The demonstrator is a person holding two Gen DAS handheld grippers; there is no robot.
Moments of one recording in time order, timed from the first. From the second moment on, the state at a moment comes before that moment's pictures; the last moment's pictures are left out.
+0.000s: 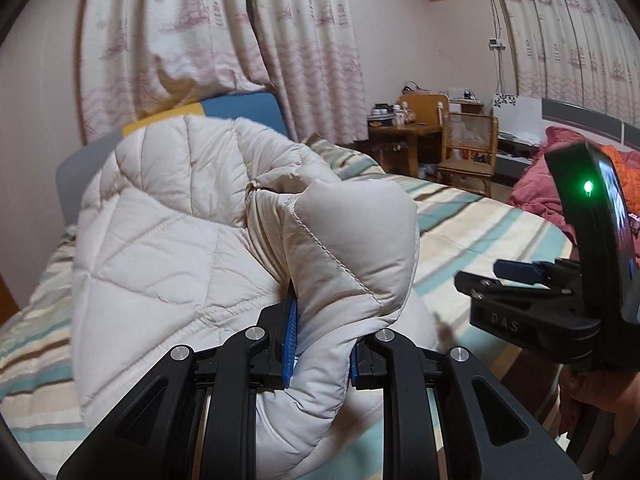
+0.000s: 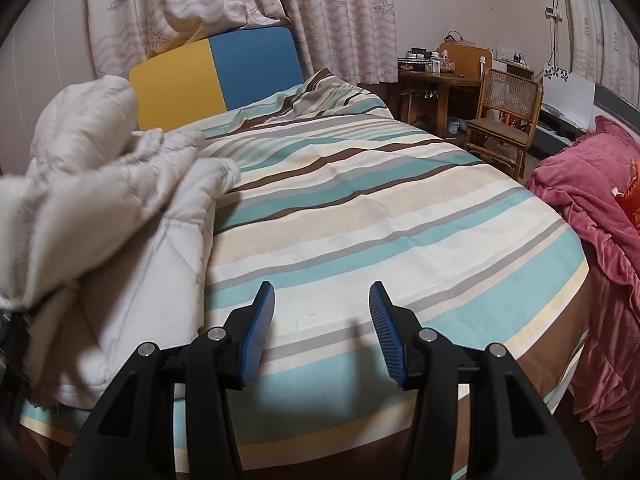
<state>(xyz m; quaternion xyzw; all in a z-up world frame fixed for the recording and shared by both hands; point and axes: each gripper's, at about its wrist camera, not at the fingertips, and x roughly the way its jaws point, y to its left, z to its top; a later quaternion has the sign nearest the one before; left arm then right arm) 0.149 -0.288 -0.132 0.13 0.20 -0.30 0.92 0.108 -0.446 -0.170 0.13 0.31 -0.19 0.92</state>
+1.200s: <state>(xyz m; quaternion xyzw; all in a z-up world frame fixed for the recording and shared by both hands) 0.116 -0.211 -0.123 0.08 0.22 -0.32 0.92 0.142 -0.429 -0.180 0.11 0.36 -0.06 0.92</state>
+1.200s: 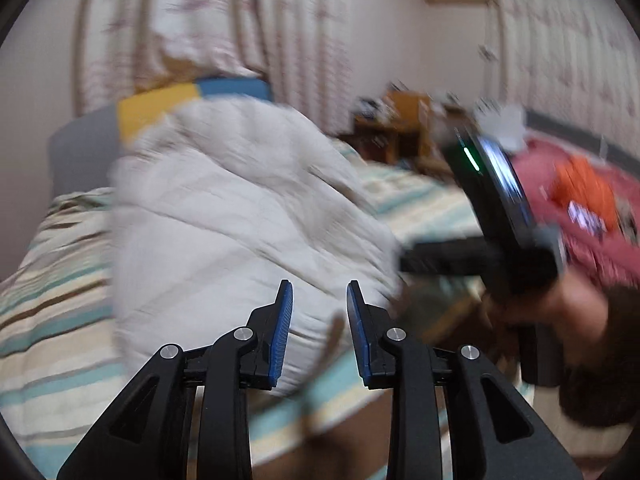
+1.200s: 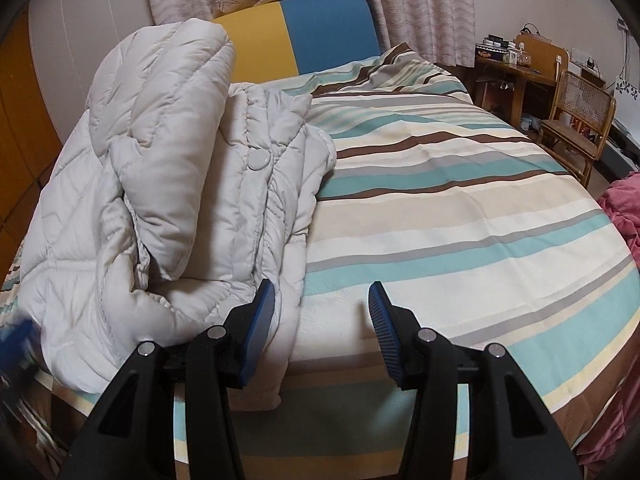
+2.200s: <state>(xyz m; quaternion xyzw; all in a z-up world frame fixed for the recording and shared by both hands) 0.308 -0.207 -0.093 0.01 0.28 -0.12 0.95 0.286 -0.373 -0.085 0.03 0.29 -0.01 0.96</state>
